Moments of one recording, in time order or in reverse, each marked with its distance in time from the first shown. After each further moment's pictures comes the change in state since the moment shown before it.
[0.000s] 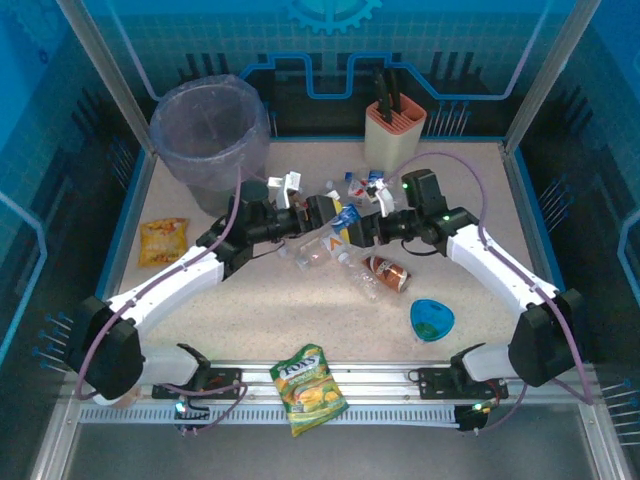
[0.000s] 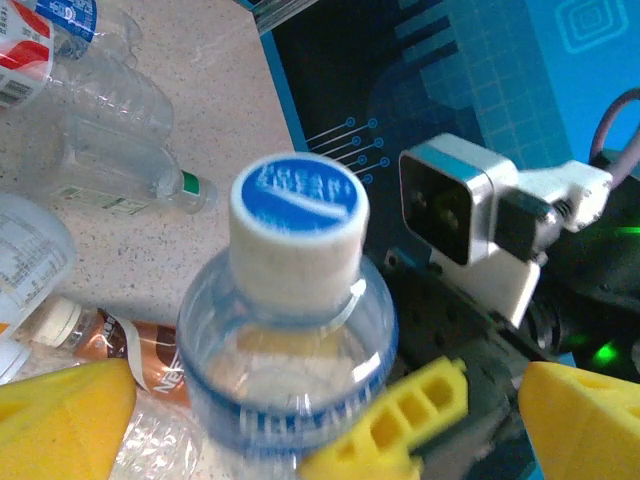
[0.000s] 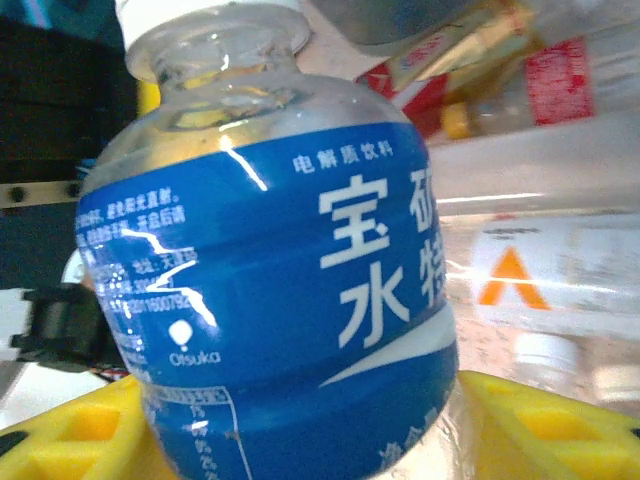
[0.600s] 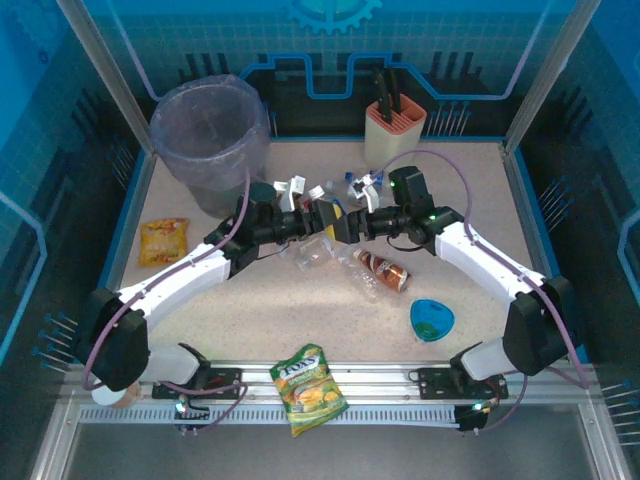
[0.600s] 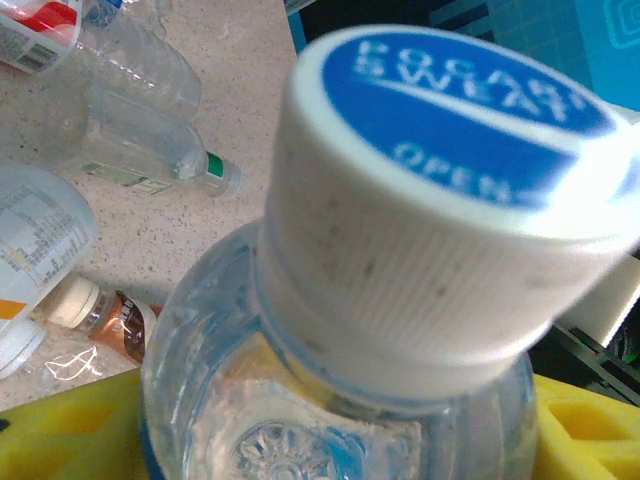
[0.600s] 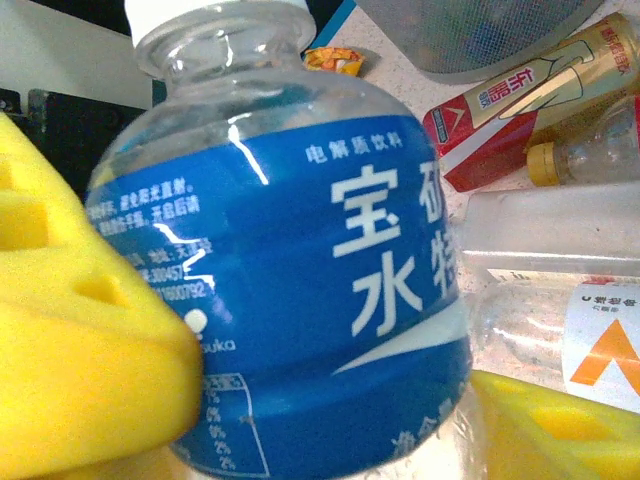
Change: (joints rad) left arm -0.015 0.041 0.000 -0.016 -0.017 -0.014; right arm 0.051 0.064 0.015 0.151 -0.052 0.093
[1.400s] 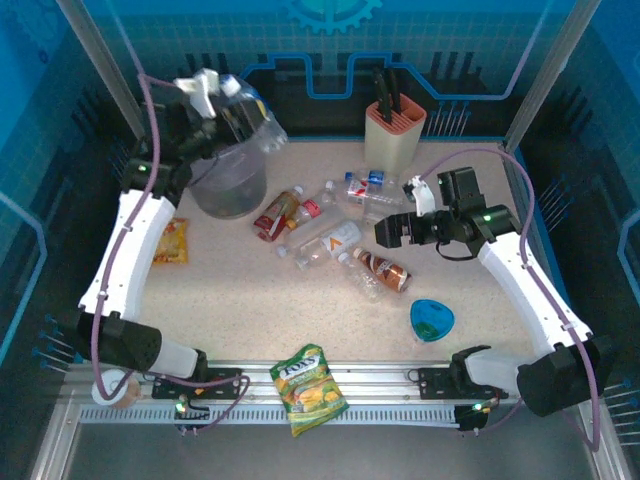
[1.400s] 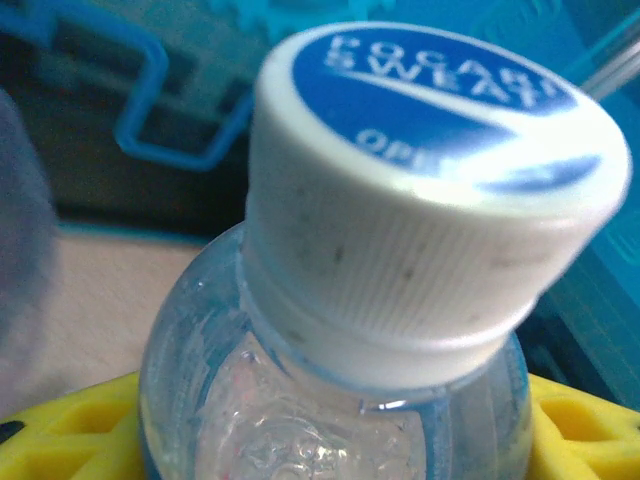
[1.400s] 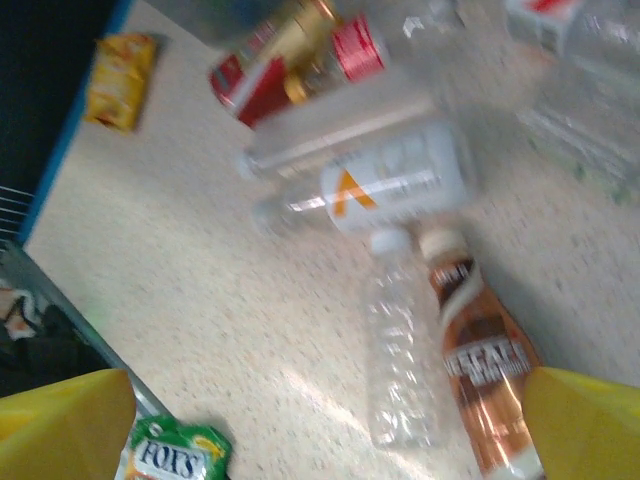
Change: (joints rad) left arm 0.435 0.087 0.766 -0.547 -0.058 0.409; right arm -0.195 -0.230 0.086 -0.597 0.295 -0.151
